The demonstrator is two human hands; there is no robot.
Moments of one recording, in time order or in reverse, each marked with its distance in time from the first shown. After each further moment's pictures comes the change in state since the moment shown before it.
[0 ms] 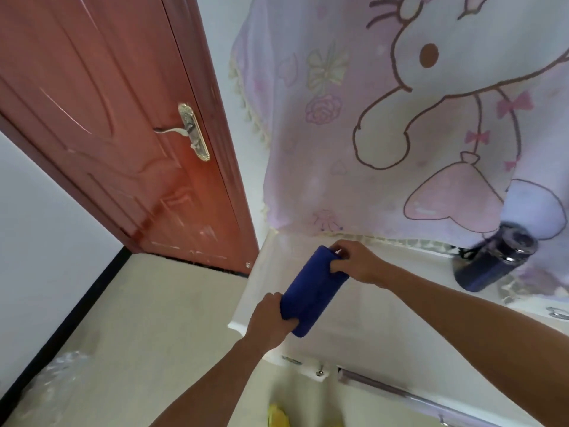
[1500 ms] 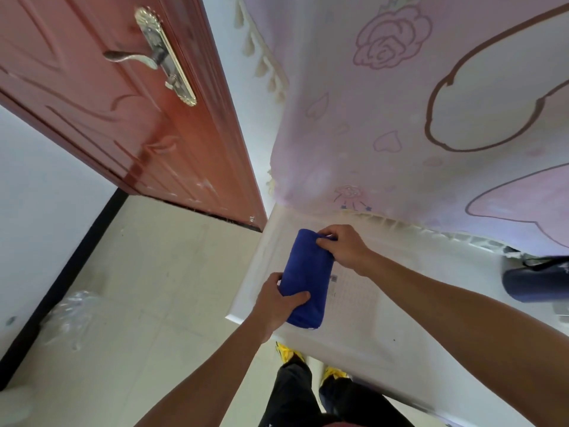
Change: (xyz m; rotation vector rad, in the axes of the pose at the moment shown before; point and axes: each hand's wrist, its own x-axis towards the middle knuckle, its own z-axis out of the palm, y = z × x) left_hand 0.106 -0.023 0.001 -0.683 -0.102 -0.399; right_hand 0.155 0.029 0.058 0.191 -0.027 0.218
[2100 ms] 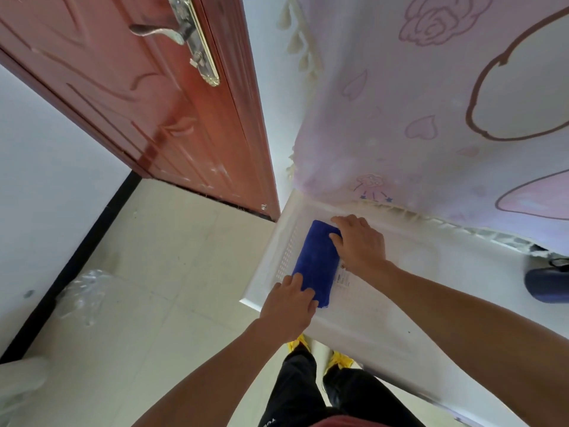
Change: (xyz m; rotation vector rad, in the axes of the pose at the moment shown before) left_hand -0.007 -0.040 -0.010 1.426 -0.037 0.591; right_hand -0.006 0.015 0.031 -0.852 0.264 -0.287
